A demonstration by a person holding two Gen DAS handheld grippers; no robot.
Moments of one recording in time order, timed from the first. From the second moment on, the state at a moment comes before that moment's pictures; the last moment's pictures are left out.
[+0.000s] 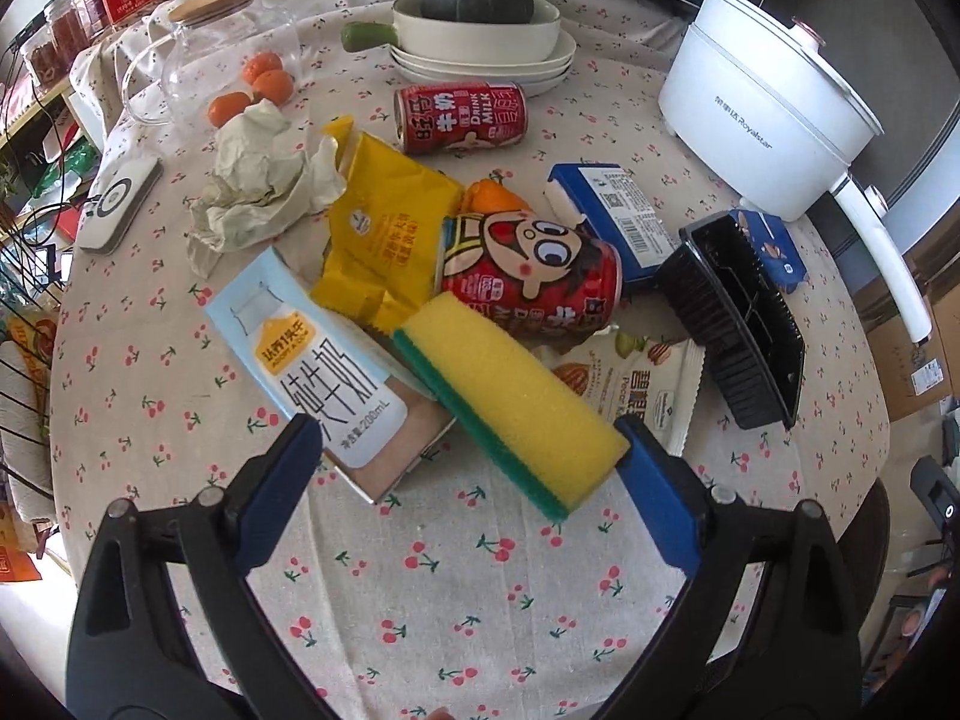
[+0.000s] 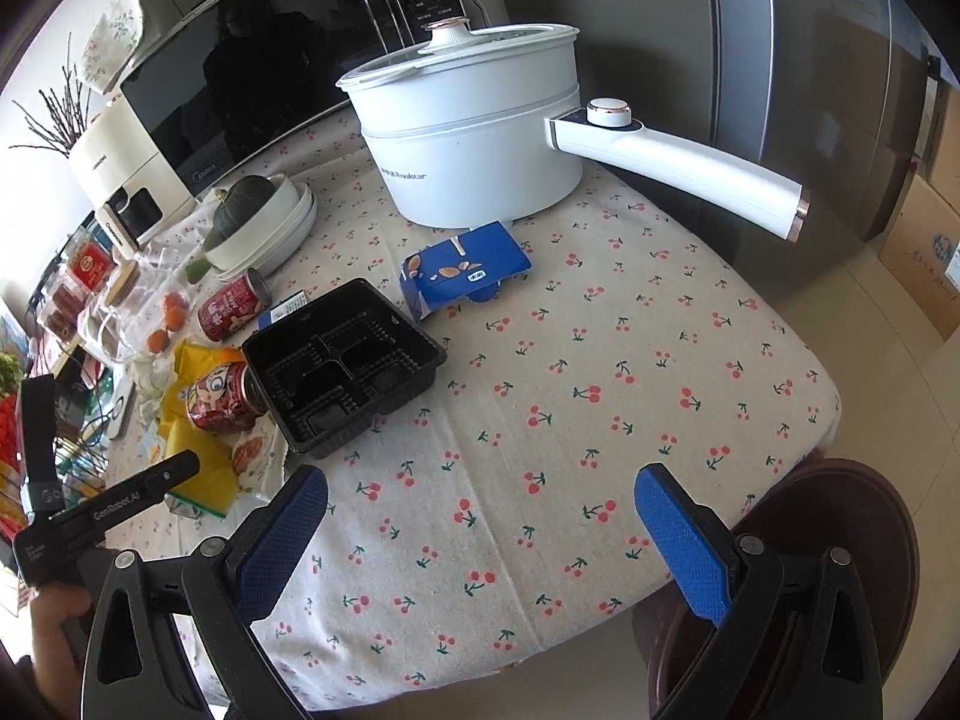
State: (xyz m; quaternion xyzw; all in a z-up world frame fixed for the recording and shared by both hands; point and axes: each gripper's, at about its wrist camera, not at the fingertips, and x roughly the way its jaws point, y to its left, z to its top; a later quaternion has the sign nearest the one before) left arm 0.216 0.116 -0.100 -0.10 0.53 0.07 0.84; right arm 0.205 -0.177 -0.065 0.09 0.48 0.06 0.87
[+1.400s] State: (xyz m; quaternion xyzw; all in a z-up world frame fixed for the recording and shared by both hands) left arm 0.176 0.127 -0.063 -0.16 0.49 -0.04 0.86; right arm 0.286 -0.113 -0.116 -0.01 0.45 0.16 0.88
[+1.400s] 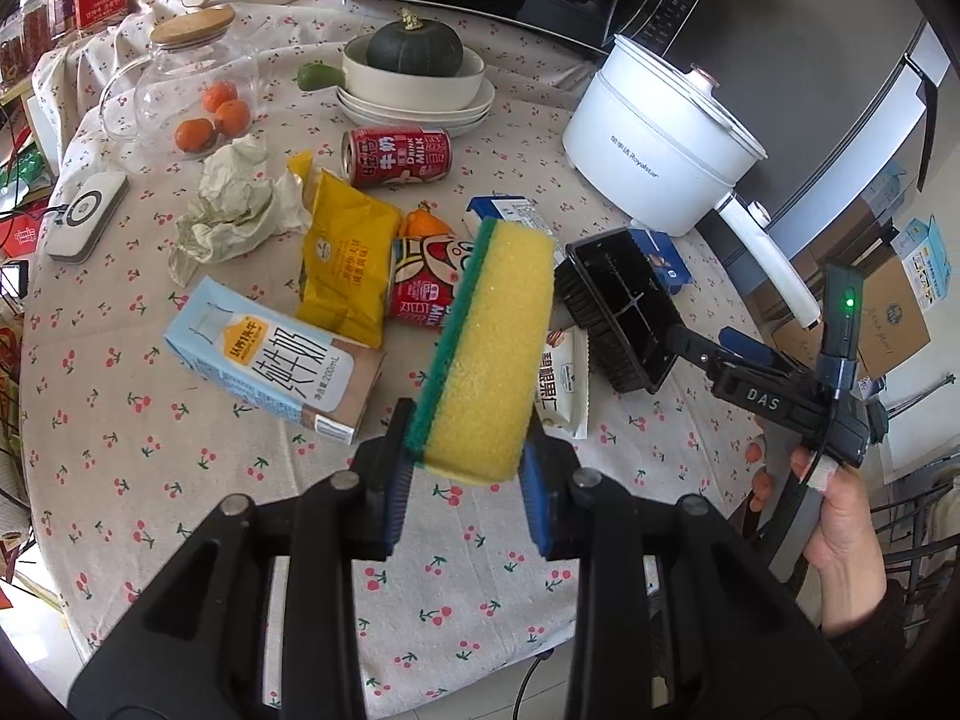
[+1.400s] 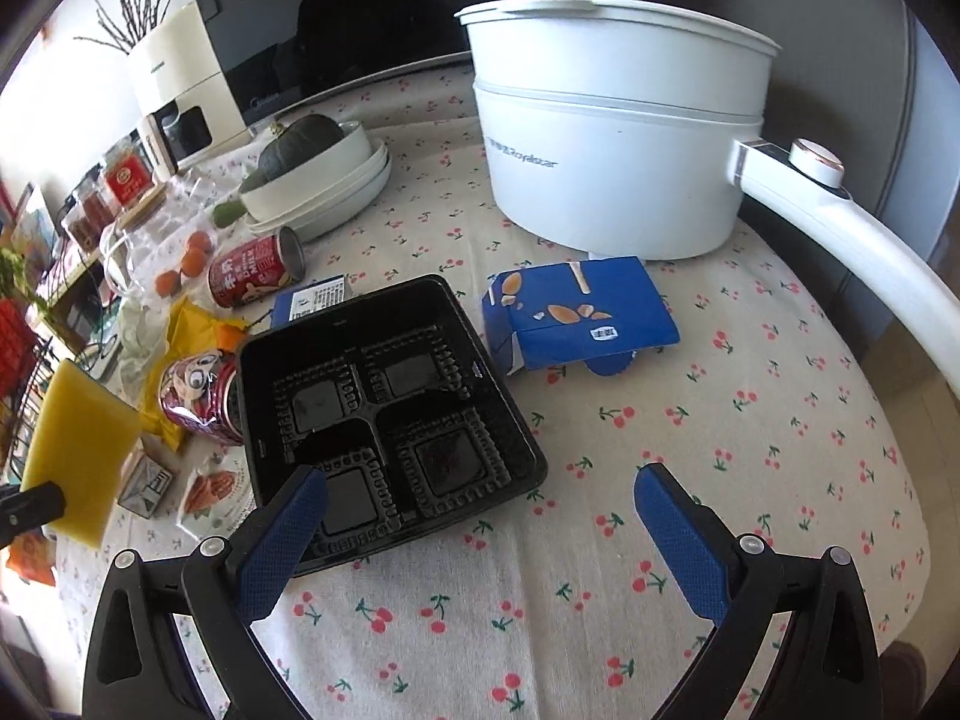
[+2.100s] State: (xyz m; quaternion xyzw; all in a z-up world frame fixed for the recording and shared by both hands) left arm 0.165 0.129 -0.054 -0.16 0.48 -0.05 0.86; right arm 0.256 -0.132 -0.097 0.02 0.45 0.17 0.88
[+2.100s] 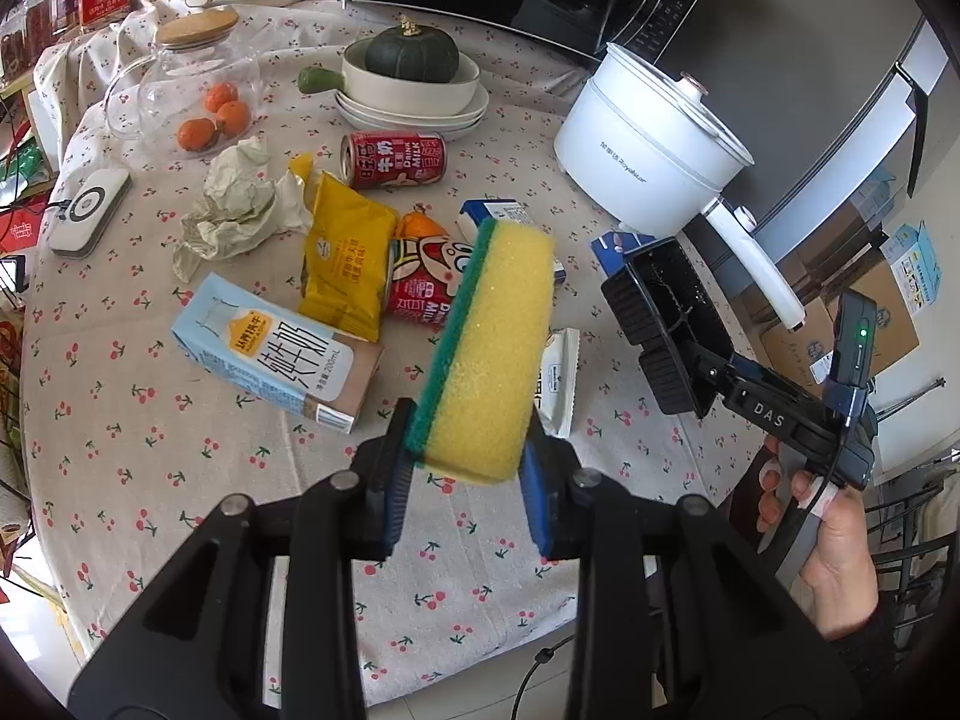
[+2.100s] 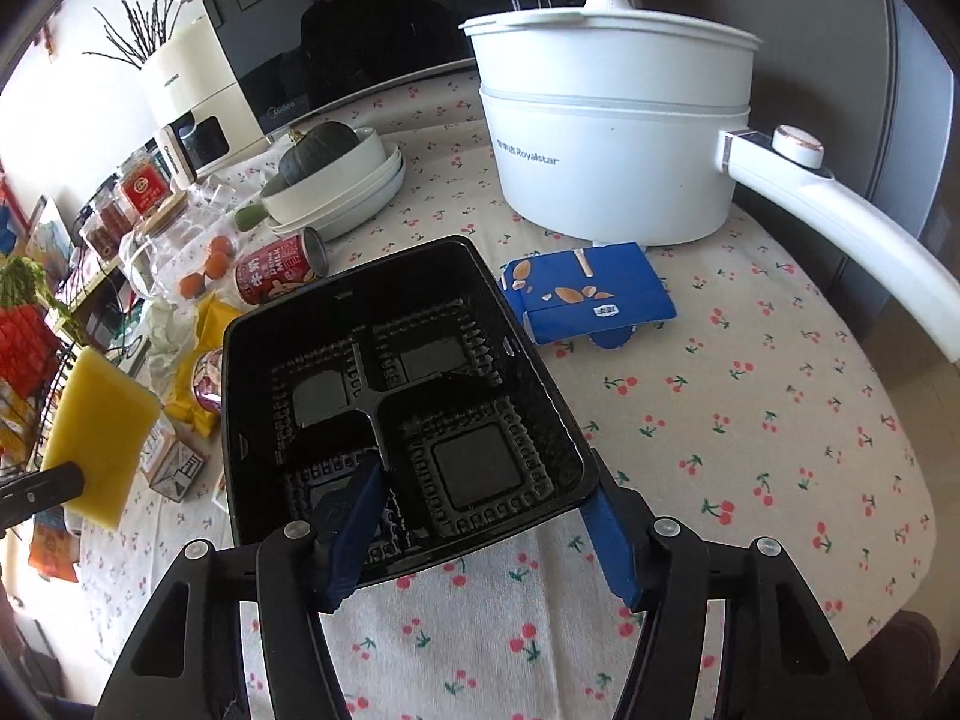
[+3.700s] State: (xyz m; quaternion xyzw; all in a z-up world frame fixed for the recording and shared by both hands) left arm 0.104 -0.131 -0.090 -0.01 0.51 -0.26 0.82; right arm 0.050 -0.397 -0.127 0.09 0.53 -0.07 0.84
